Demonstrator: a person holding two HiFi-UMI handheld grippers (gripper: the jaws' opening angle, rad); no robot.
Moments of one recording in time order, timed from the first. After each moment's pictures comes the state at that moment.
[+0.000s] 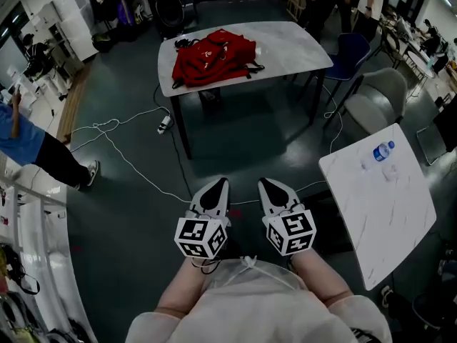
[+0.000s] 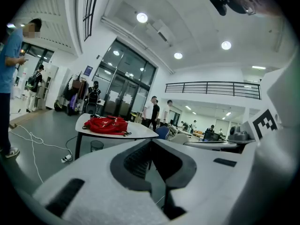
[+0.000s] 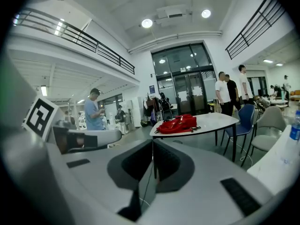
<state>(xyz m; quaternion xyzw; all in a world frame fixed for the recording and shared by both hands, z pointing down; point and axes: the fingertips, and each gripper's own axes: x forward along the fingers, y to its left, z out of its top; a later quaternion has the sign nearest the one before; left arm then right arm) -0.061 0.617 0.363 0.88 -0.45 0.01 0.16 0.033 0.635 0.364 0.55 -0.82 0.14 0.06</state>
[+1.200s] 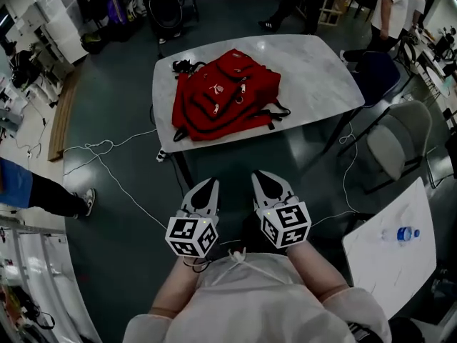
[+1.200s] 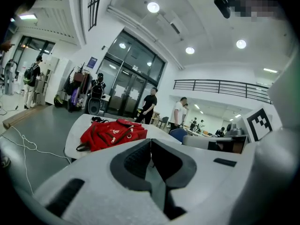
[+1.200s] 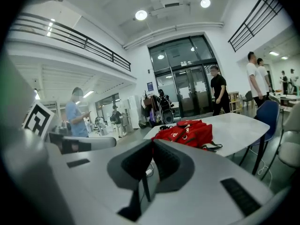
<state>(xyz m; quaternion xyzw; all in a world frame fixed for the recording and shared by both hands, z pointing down) -0.113 0.233 0.378 0.87 -0.46 0.03 0.20 -0.008 0.236 0.368 0.53 -0.83 0.16 0.06</state>
